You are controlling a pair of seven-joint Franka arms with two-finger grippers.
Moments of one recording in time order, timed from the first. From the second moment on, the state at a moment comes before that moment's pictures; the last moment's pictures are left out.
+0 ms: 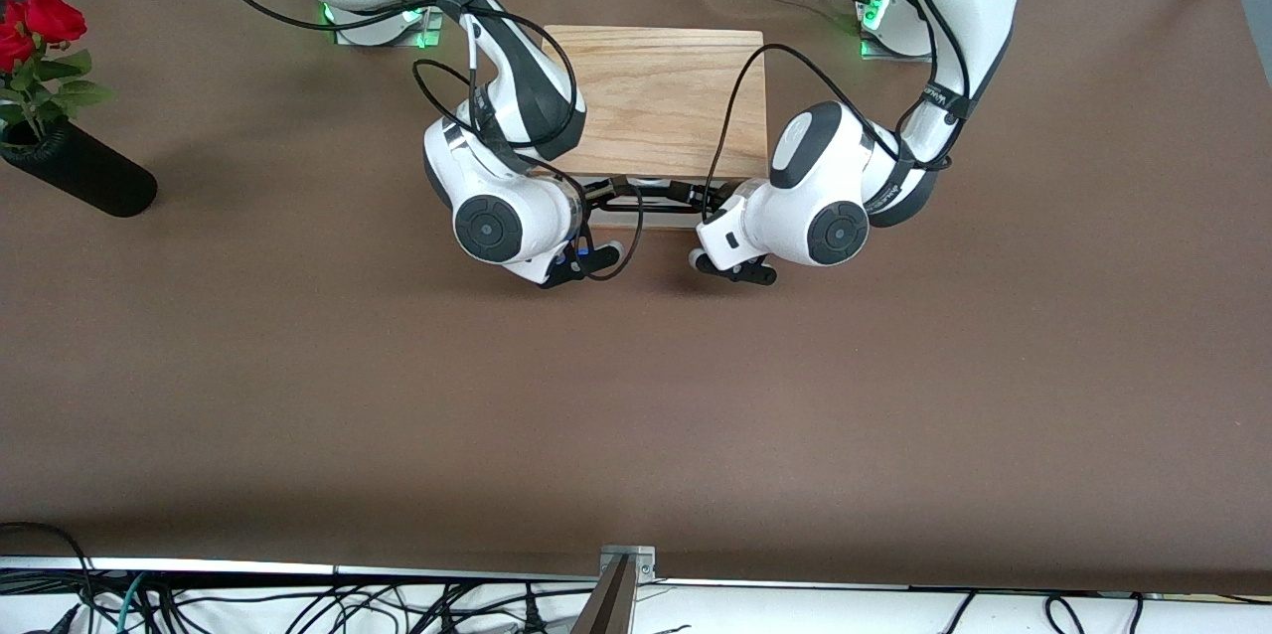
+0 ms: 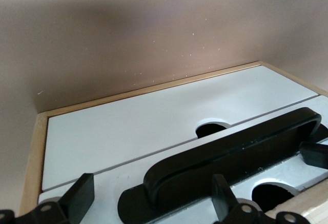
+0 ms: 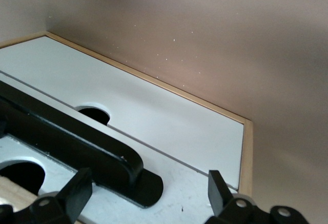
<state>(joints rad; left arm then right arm) -0.30 0.55 -0.27 -1.67 -0.47 1.90 -0.19 0.52 0.66 0.11 -1.41 0.39 1.74 0.16</state>
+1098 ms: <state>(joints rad) -0.23 0.39 -0.20 -1.65 -0.25 1.85 -0.18 0.40 0.66 0.05 -1.17 0.24 1.74 0.14</state>
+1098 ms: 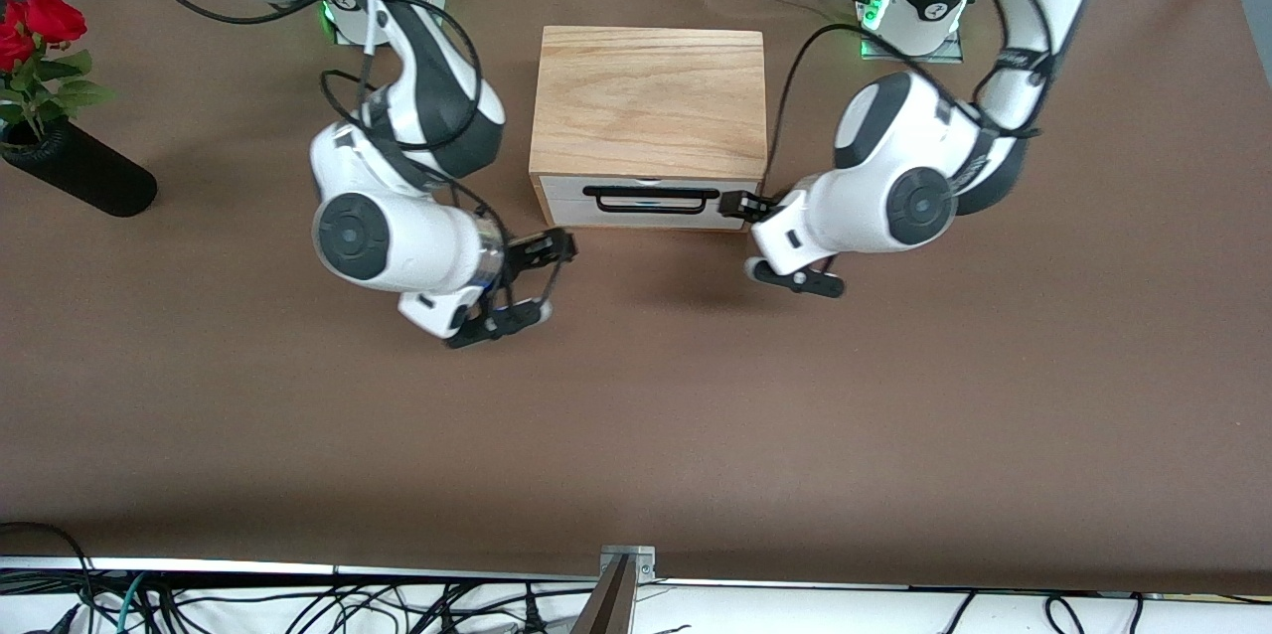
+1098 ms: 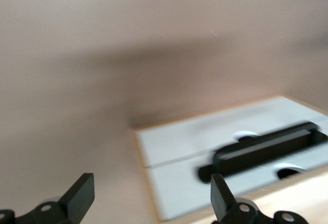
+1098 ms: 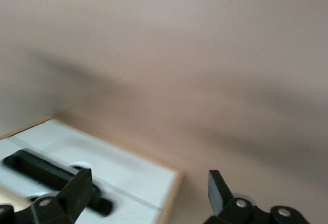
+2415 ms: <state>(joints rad) -0.05 0.03 -0.07 -1.54 -0.01 1.55 -0.17 0.11 0.29 -0.11 -1.25 0.08 1.66 0.13</state>
